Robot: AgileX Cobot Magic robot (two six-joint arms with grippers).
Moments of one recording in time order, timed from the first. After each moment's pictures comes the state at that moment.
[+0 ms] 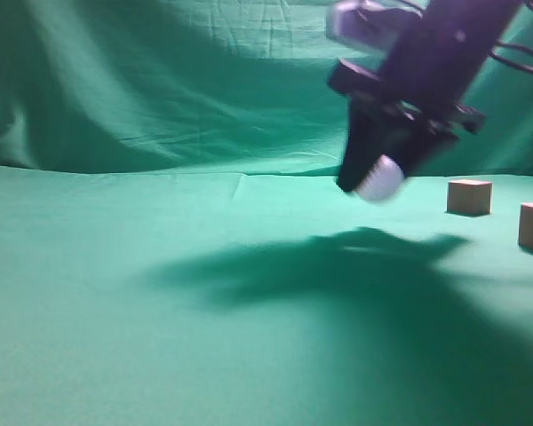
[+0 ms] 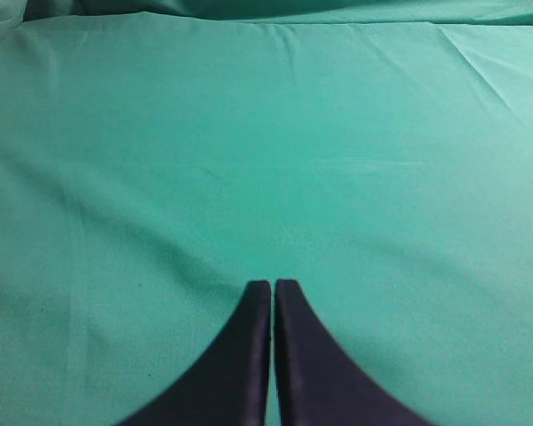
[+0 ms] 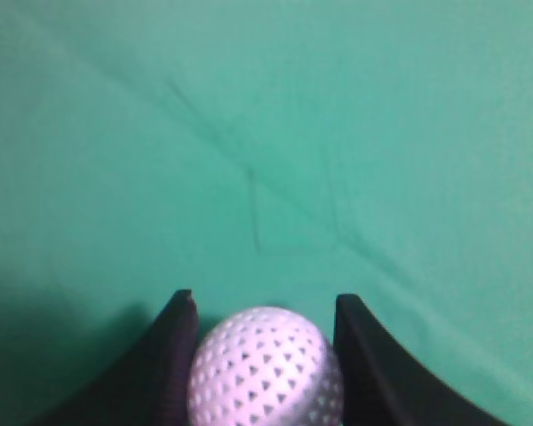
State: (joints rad) left arm -0.05 -0.02 0.02 0.14 0.36 -0.09; right arm 0.42 1.87 -1.24 0.61 0.61 -0.67
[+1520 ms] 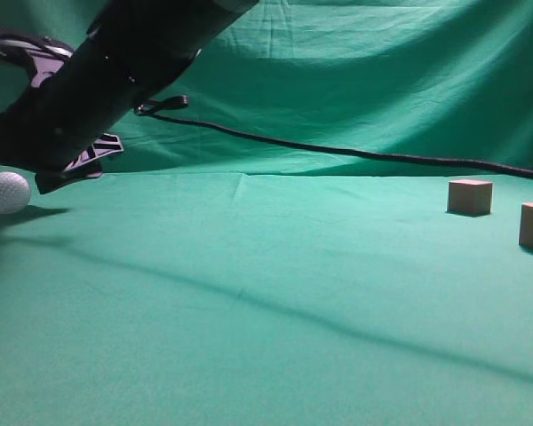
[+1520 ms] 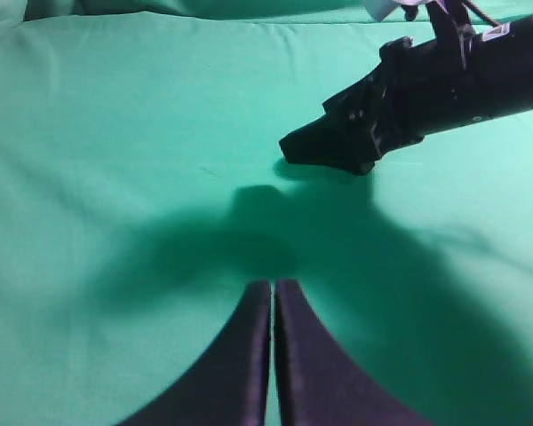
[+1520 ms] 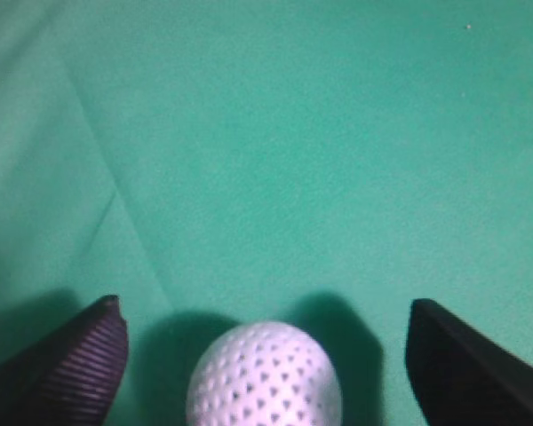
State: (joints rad) left arm -0.05 -0.02 0.02 0.14 0.36 -0.09; right arm 0.87 2.62 -2.25 0.83 0.34 -0.88
